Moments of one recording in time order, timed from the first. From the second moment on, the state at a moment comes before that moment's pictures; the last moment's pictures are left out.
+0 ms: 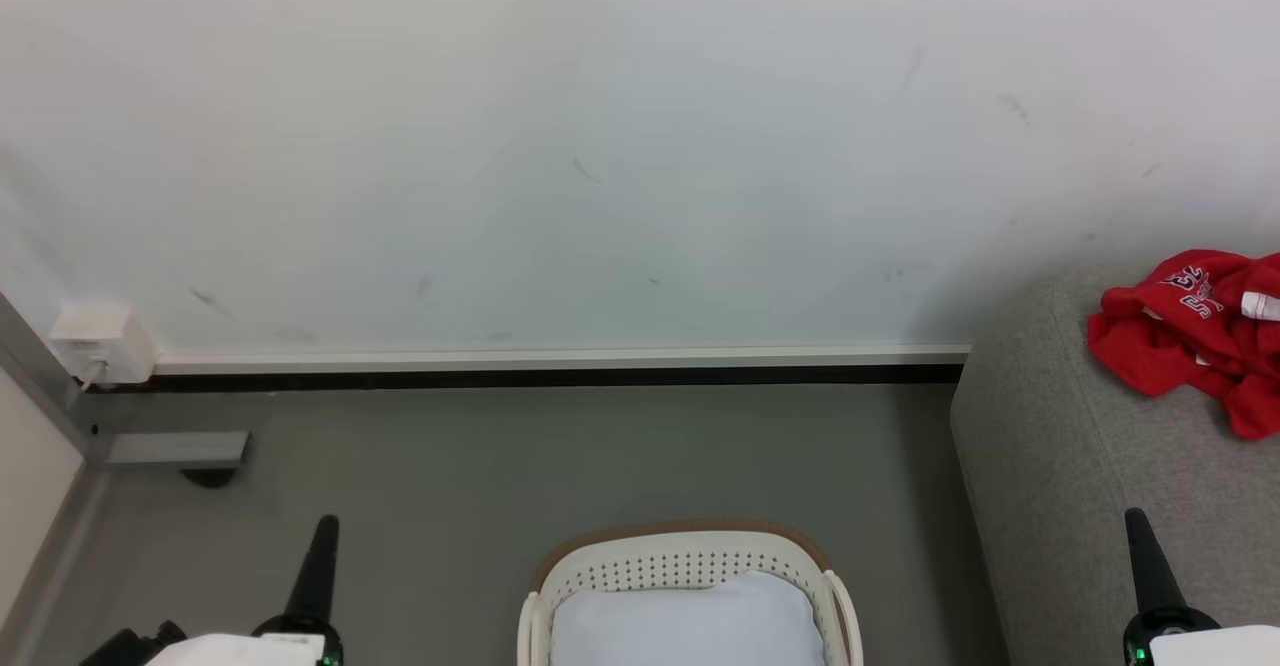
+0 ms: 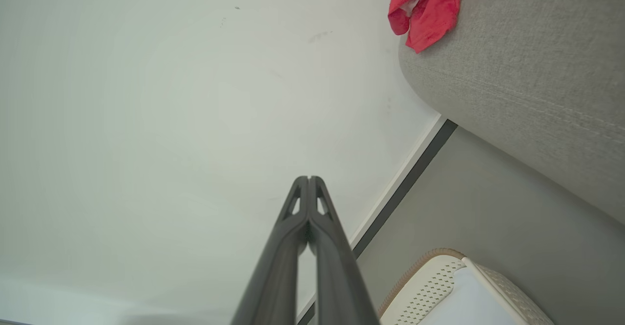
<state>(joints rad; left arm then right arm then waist) -0.07 0.04 0.09 0.27 -1.29 -0.12 0.03 -0.07 -0.04 -0.09 0.27 1.28 0.13 0.03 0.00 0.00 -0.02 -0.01</state>
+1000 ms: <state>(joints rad) -0.10 0.05 0.11 0.25 -1.53 -0.12 0.09 -0.10 -0.04 -0.11 0.26 1.52 0.13 0.09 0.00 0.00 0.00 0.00</state>
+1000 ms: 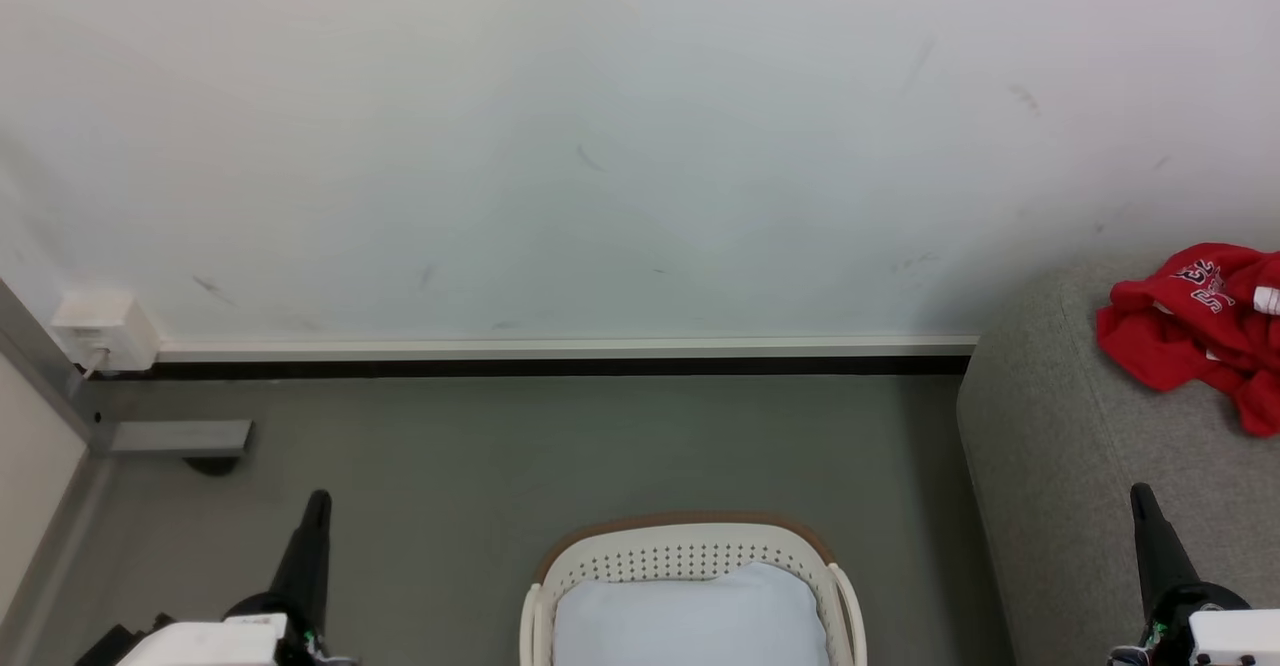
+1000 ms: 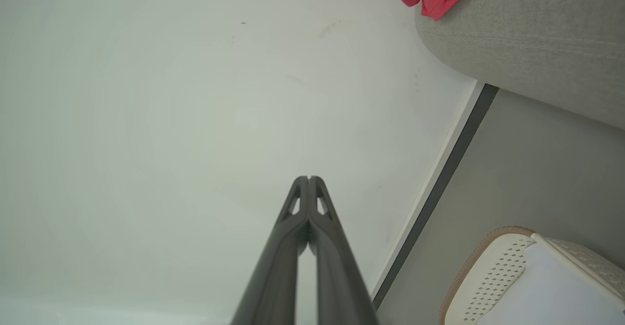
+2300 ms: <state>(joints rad) -0.11 0.05 0.11 0.25 -1.61 -0.13 0.11 -0.10 -0.05 -0.11 0.25 1.61 0.13 0.11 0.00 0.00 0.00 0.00</state>
